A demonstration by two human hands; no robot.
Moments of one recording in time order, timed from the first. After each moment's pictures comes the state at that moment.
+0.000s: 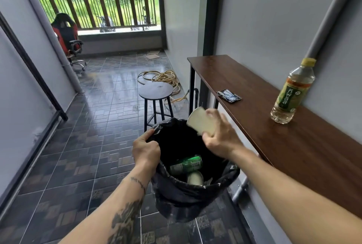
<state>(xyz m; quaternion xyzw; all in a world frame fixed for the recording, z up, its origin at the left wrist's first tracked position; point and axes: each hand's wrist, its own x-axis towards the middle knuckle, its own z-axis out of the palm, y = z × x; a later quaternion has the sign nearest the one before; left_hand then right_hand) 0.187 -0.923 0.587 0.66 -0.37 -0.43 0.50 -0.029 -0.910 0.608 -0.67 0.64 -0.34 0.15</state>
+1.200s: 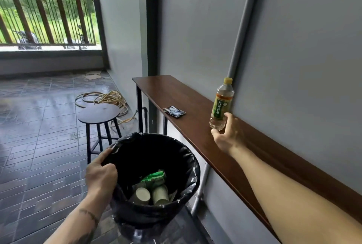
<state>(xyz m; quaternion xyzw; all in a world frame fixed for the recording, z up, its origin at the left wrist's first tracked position) 0.176 -0.926 0.580 0.59 -0.45 -0.45 0.49 -0.161 -0.858 0.639 -0.43 0.82 -0.38 0.03</state>
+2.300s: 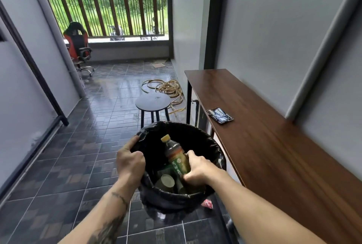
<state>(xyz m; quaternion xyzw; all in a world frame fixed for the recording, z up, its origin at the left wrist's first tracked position) 0.147 -0.961 0.593 0.66 -0.40 -0.35 0.53 -0.052 -0.963 0.578 -0.67 0.67 -0.02 0.31</state>
